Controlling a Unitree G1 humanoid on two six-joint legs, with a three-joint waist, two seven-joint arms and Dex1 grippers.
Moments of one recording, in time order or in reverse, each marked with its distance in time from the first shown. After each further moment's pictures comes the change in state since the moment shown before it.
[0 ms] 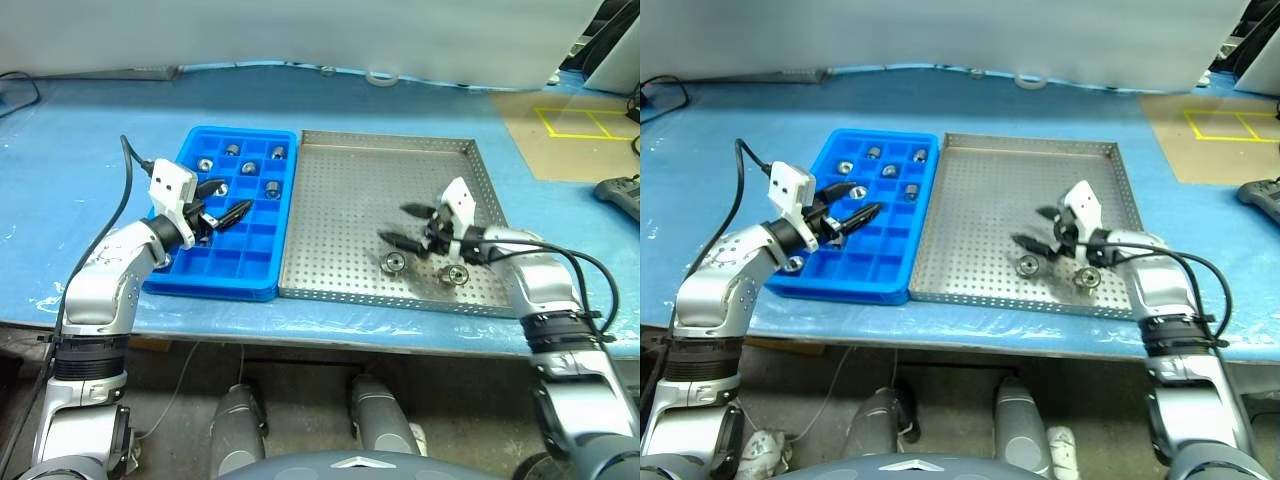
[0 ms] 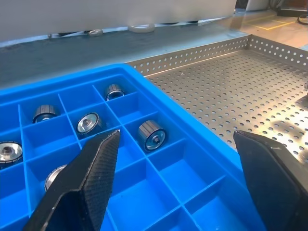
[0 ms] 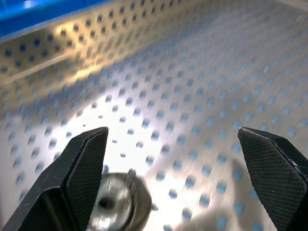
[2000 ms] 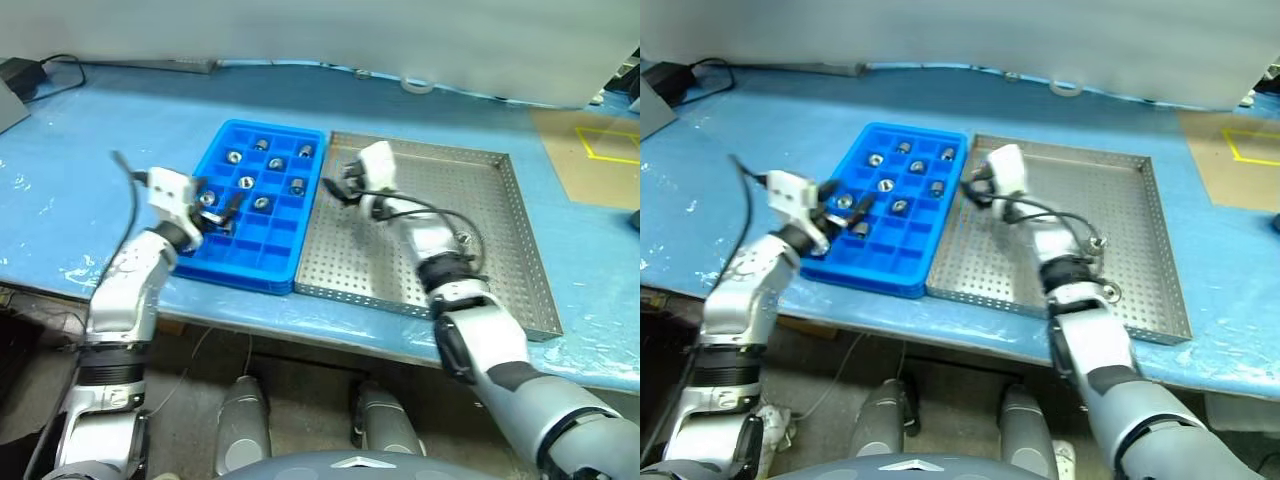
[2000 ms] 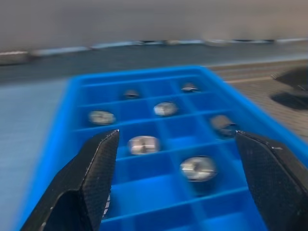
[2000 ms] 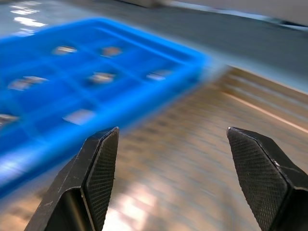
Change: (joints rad) left arm 0.011 -0.136 -0.074 0.093 0.053 -0.169 0.130; right arm -0.423 0.375 -0.101 0.596 -0.191 -0.337 -0.489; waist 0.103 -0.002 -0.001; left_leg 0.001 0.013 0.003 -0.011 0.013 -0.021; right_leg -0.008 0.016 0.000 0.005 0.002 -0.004
